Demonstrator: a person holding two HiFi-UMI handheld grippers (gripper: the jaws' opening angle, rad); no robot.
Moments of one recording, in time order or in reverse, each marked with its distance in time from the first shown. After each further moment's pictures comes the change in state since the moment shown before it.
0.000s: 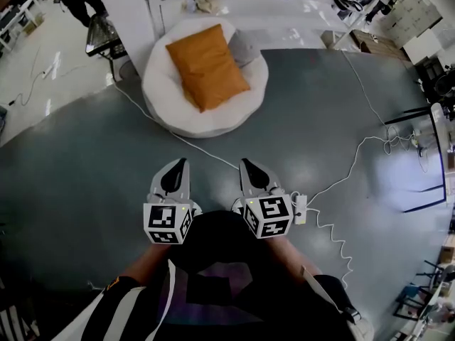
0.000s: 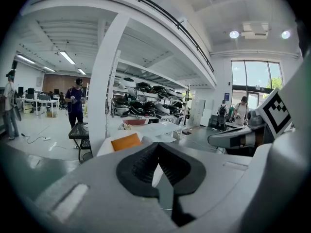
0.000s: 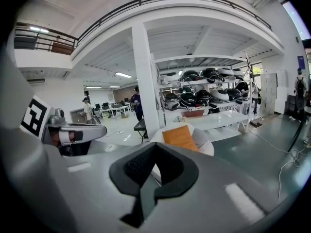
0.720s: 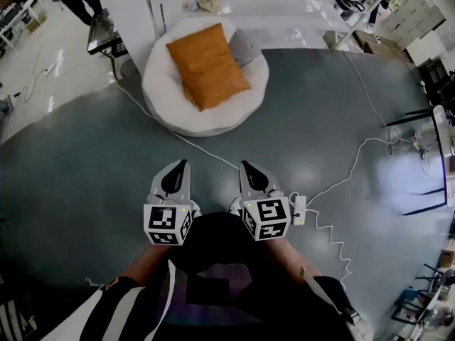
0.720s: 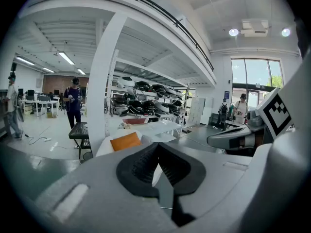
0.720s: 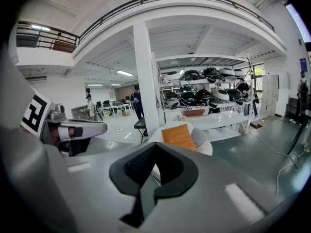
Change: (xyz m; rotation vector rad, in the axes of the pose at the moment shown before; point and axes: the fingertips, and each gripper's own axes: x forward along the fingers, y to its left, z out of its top) left arm 0.004 -0.020 -0.004 0.010 0.017 0.005; right arm -0.009 -0.014 -0.009 -0.025 0.020 0.007
